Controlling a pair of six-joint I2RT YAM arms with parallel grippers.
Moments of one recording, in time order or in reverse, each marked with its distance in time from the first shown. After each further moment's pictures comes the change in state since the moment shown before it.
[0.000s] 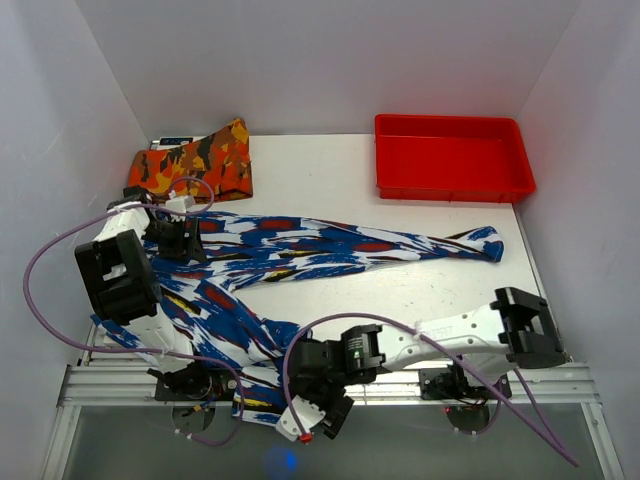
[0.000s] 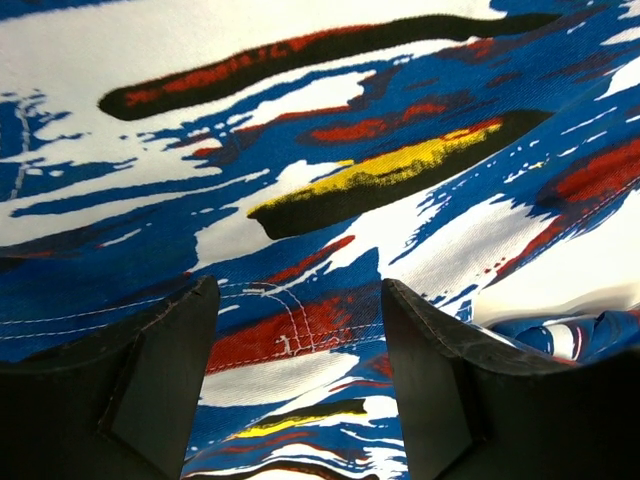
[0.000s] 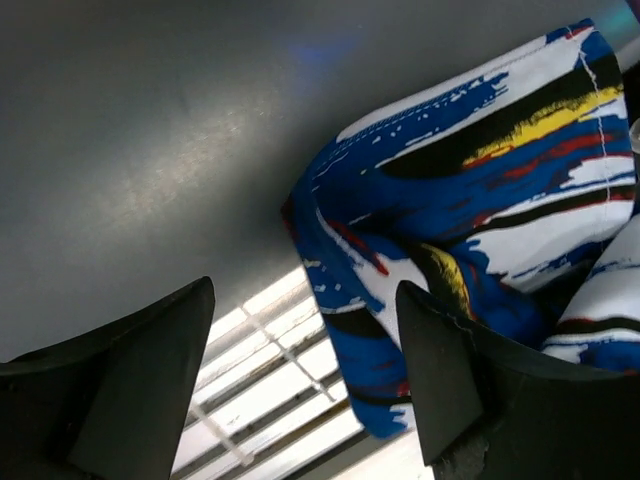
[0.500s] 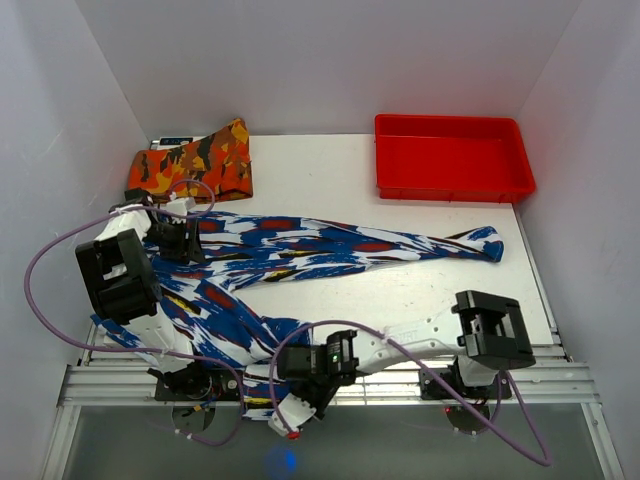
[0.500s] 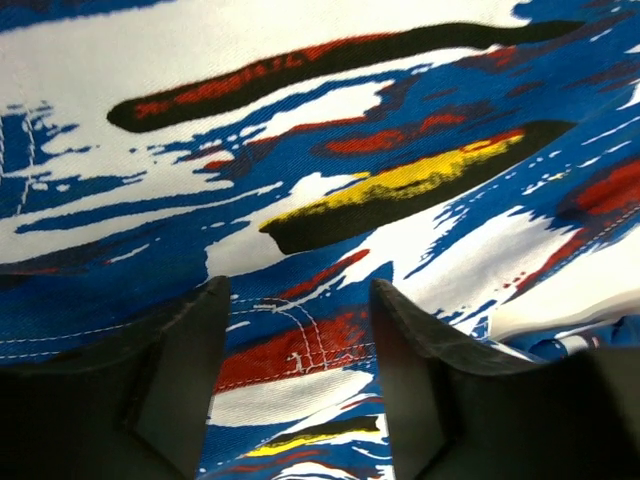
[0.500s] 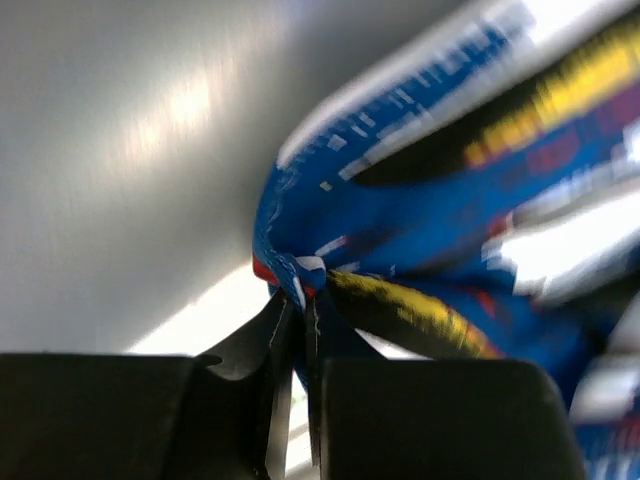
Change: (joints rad) left arm 0.000 0.006 -0.037 0.057 0.000 -0.002; right arm 0.020 0.223 0.029 0.077 0.121 -0.013
